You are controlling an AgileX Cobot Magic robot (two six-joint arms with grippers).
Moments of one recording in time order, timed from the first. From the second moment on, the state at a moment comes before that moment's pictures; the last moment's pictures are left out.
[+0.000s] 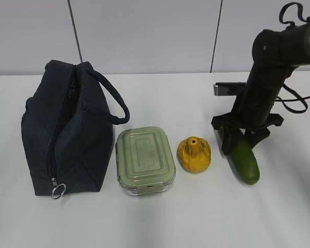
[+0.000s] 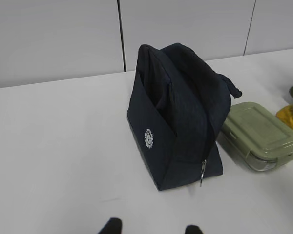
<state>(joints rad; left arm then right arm) -0.02 -0.01 -0.54 -0.15 1.13 0.20 0.14 2.14 -1.56 0.18 1.08 -0.12</state>
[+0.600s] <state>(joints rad) -0.02 -0.01 -0.54 -0.15 1.13 0.20 0.49 1.98 -1.97 0.42 1.03 -0.19</state>
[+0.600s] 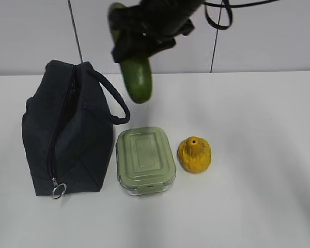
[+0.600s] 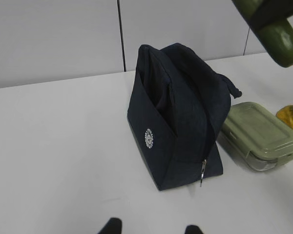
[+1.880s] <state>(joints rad) -0.02 0.15 -0.59 -0.34 0.96 0.20 0.64 2.19 -2.03 0.46 0.74 -0.17</state>
